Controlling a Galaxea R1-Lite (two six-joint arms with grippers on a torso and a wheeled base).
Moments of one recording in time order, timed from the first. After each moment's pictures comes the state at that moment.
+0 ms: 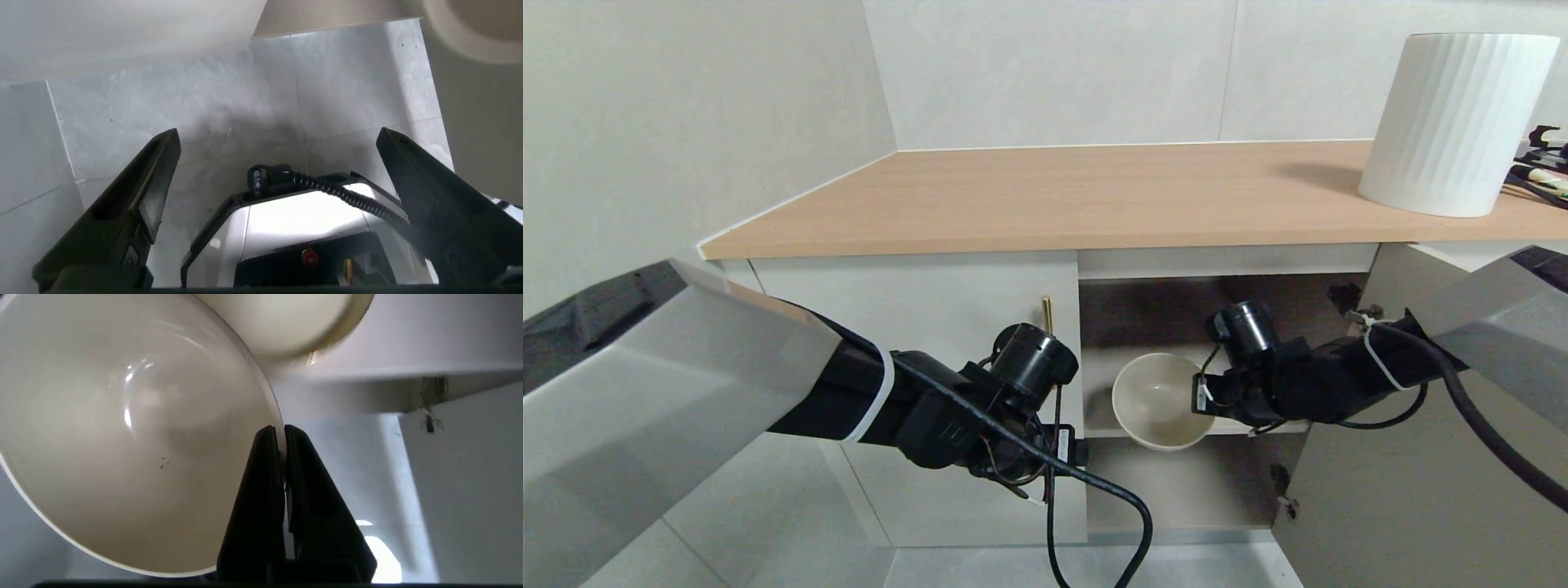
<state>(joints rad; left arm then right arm) -0.66 2.12 -1.21 0.10 0.14 -0.52 0.45 2.20 -1.26 -0.13 -0.25 0.48</state>
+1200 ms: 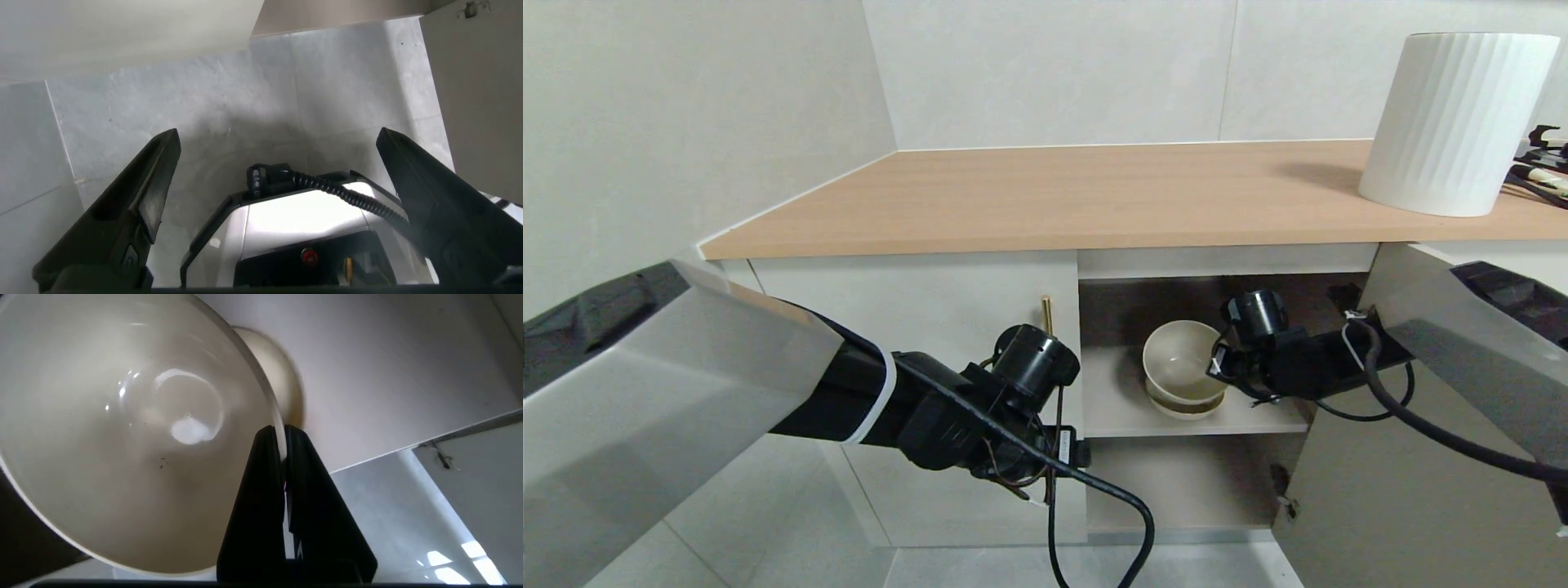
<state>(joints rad) -0.66 2.12 -1.21 0.10 0.14 -0.52 0.33 2.36 -1.45 -0.20 -0.31 0.66</state>
